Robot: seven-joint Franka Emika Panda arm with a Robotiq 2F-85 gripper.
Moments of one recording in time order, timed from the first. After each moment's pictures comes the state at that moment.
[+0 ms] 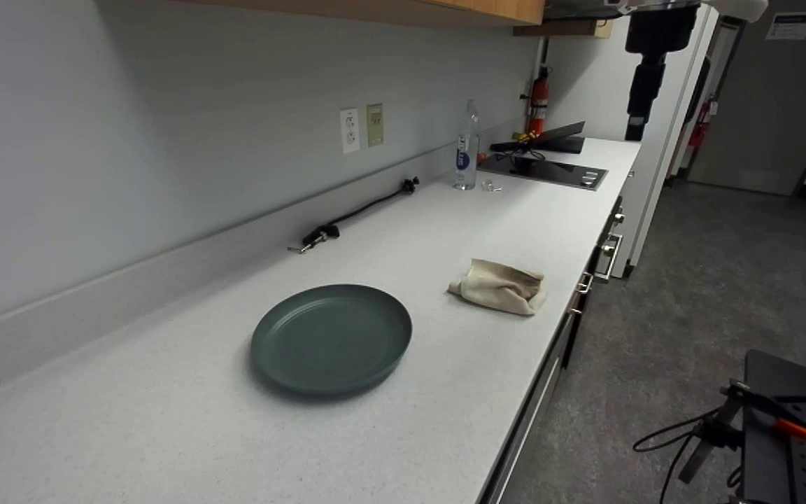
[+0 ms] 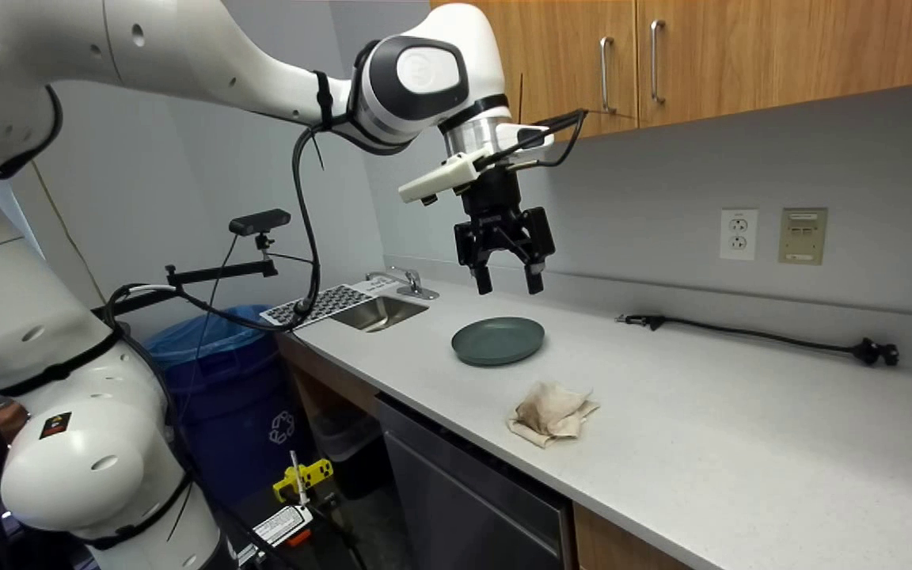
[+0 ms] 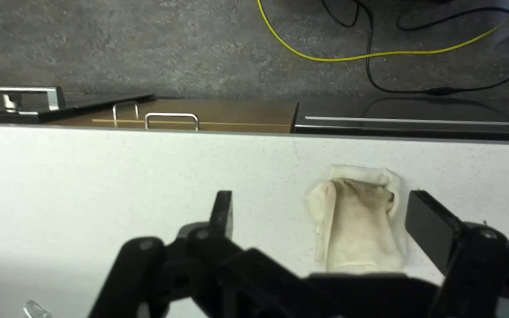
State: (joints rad) arm -0.09 -0.23 -0.12 -2.10 -0.21 1.87 -0.26
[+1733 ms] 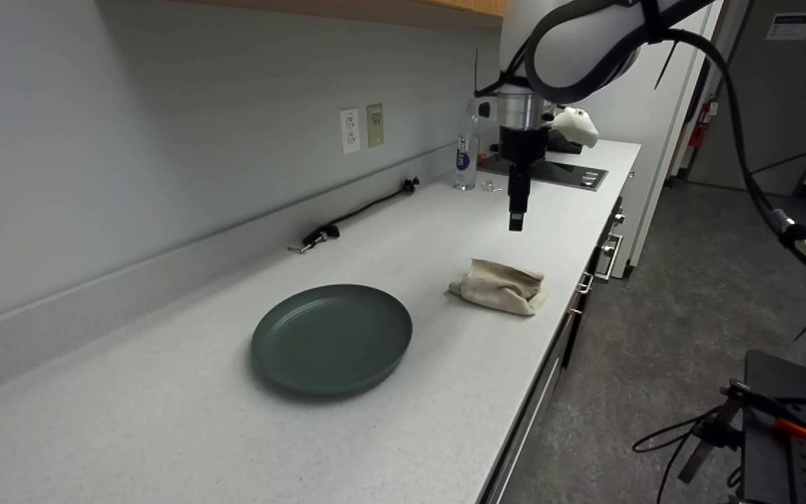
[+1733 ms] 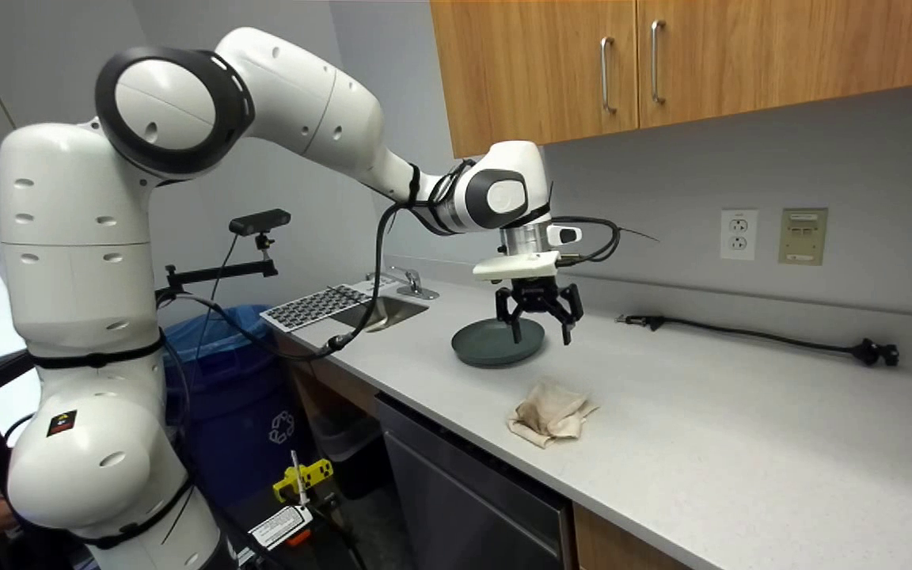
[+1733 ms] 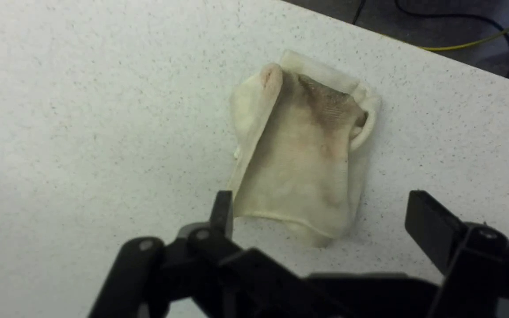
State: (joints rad) arm -0.05 0.25 -0.02 -1.91 -0.11 2.15 -0.44
